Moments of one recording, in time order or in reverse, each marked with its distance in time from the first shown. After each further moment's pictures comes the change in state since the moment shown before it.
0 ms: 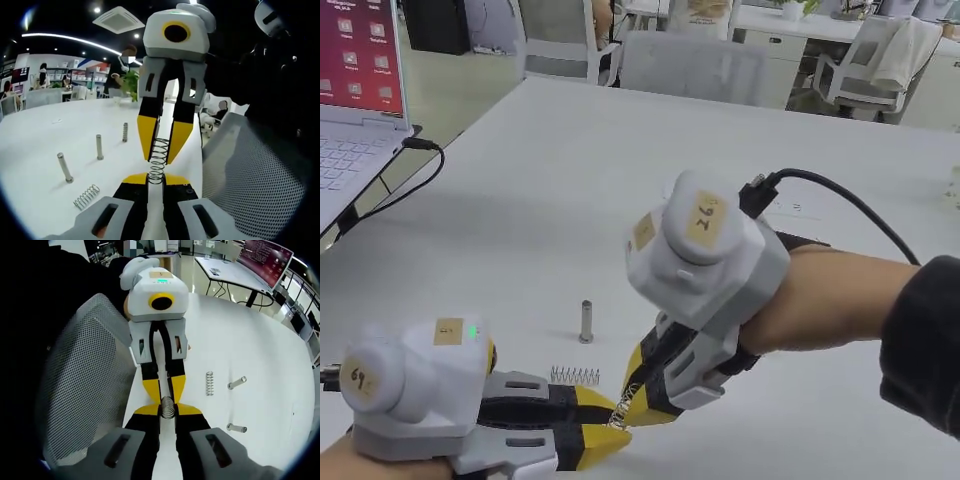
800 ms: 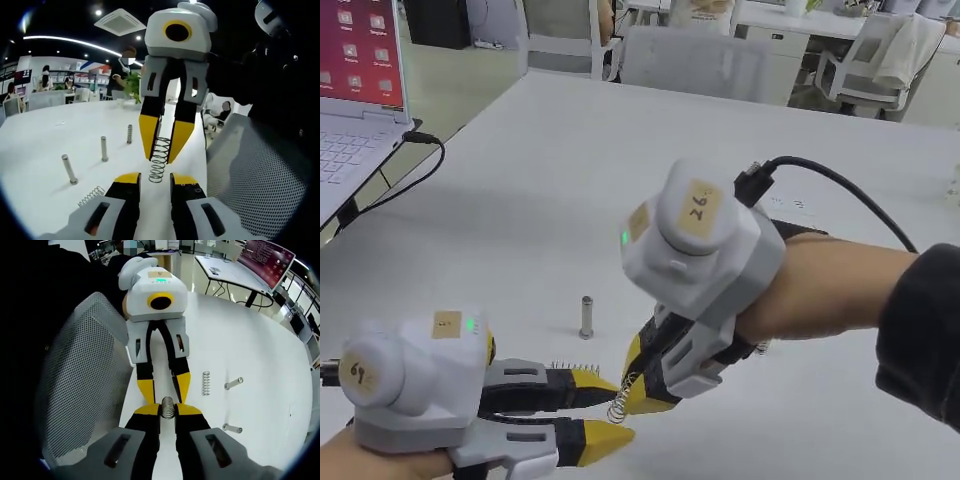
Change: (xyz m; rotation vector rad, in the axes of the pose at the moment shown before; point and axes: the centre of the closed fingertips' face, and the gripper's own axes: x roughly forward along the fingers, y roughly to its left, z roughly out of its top) left arm -0.001 0.009 0.001 0.004 -0.017 0.032; right arm -0.001 -0.007 0.000 -0.013 0.020 -0.018
